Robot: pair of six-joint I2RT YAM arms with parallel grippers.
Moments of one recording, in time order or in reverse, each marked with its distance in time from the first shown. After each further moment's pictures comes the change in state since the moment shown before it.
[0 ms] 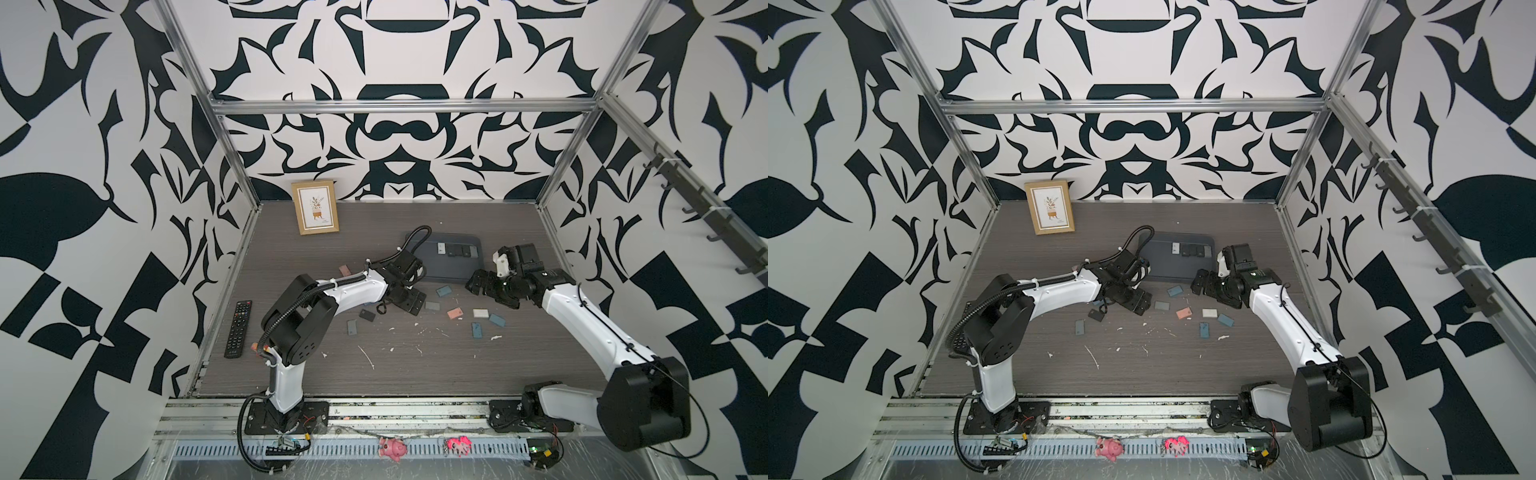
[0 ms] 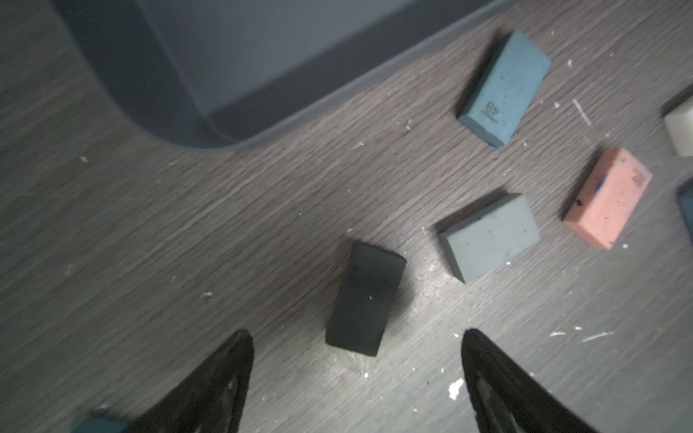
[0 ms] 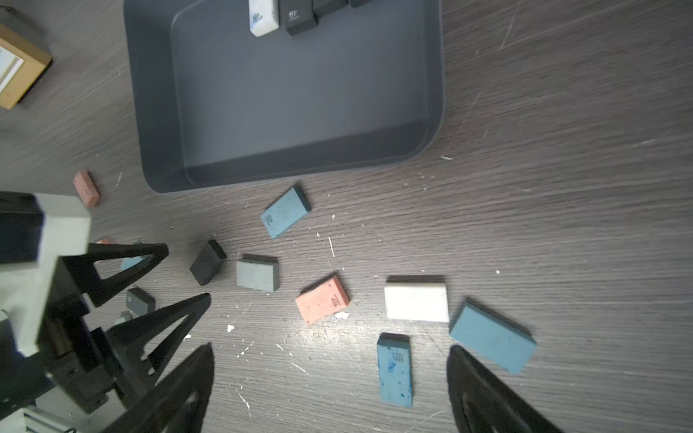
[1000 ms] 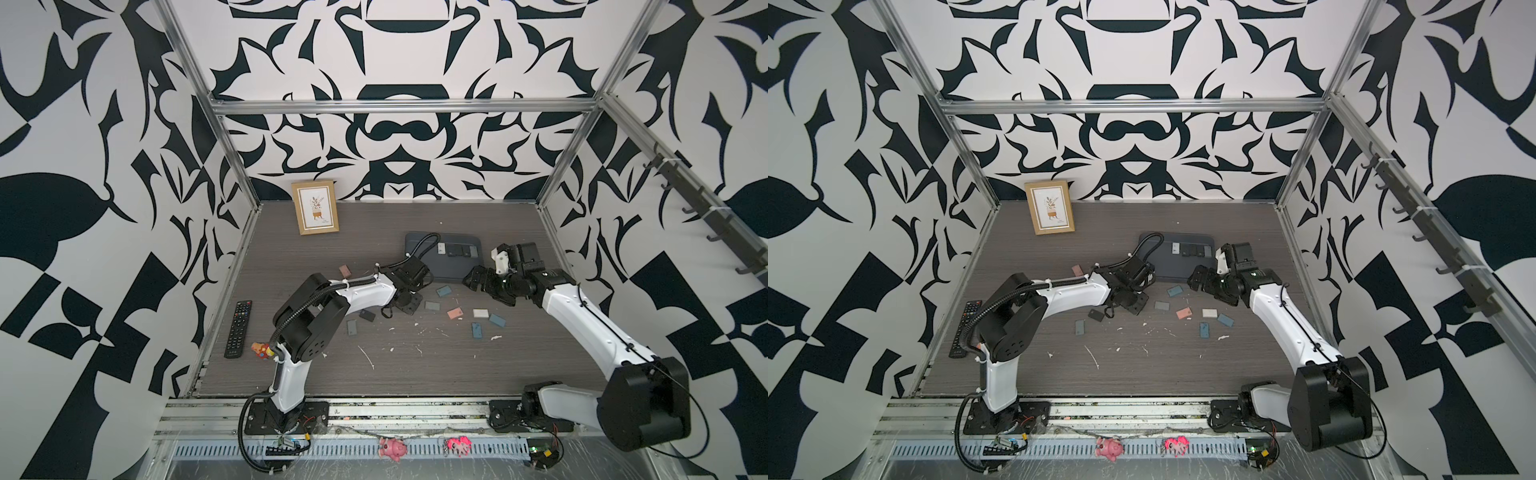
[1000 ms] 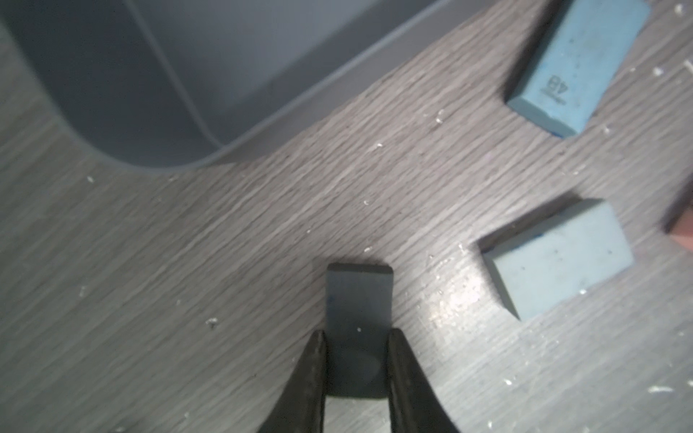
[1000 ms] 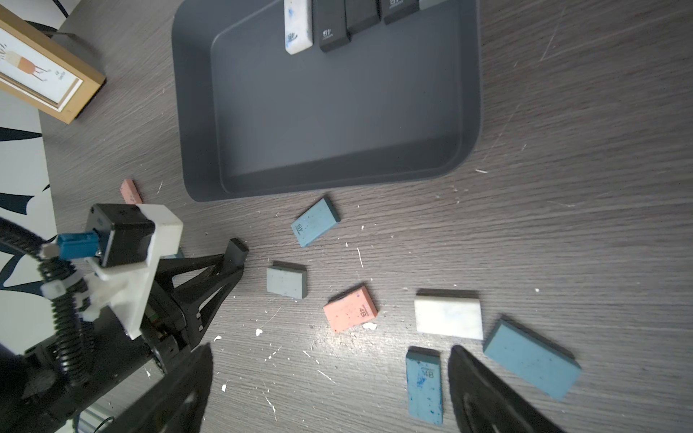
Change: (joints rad) left arm -0.034 0.059 0.026 0.008 -0.129 0.034; right arm -0.003 0.000 0.000 0.049 -0.055 0.030
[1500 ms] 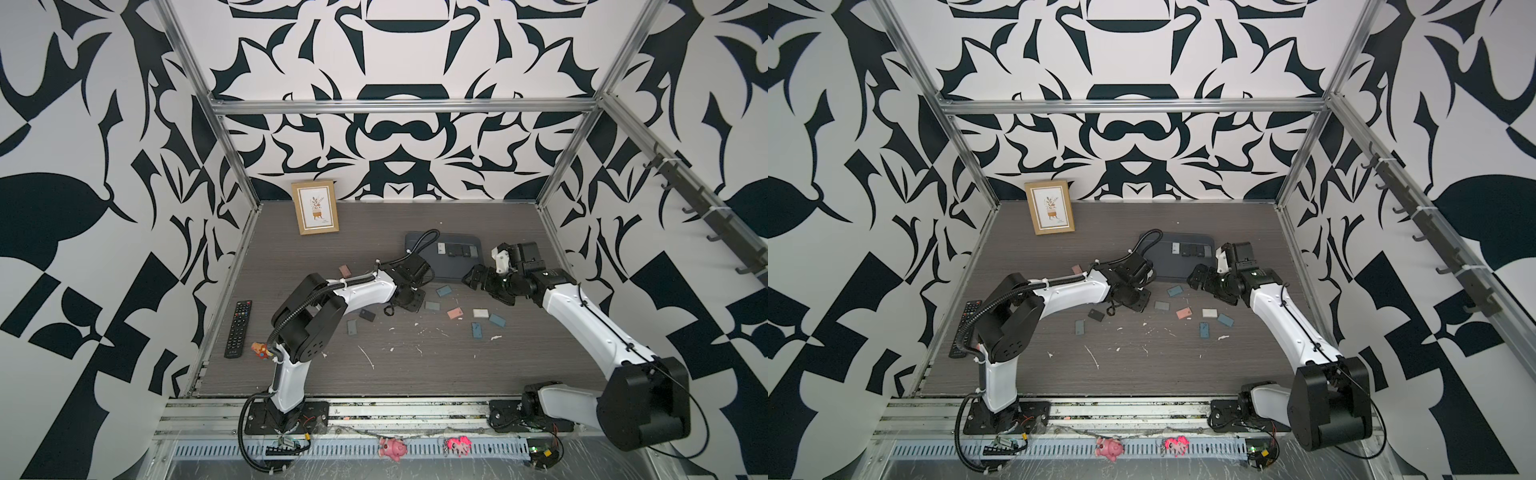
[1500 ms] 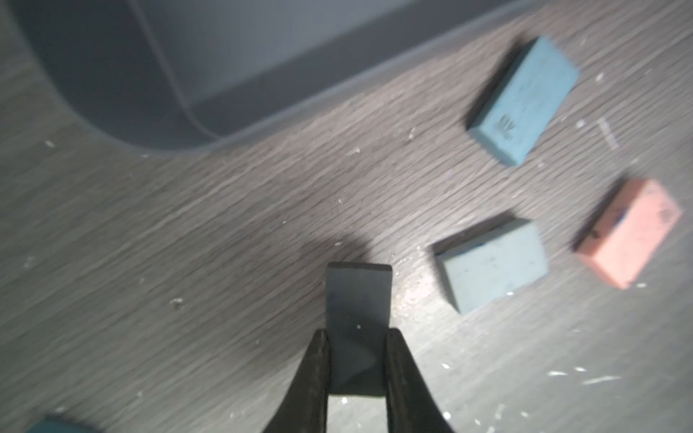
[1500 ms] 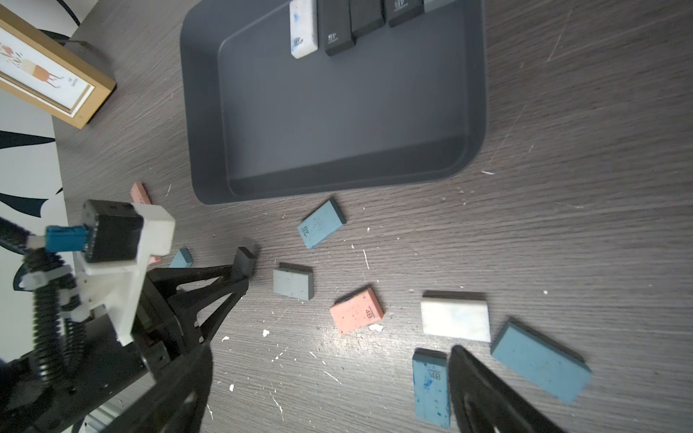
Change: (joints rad) left arm 0.001 -0.016 0.058 -0.058 0.080 -0.164; right arm -0.007 0.001 0.005 0.007 -0.019 0.014
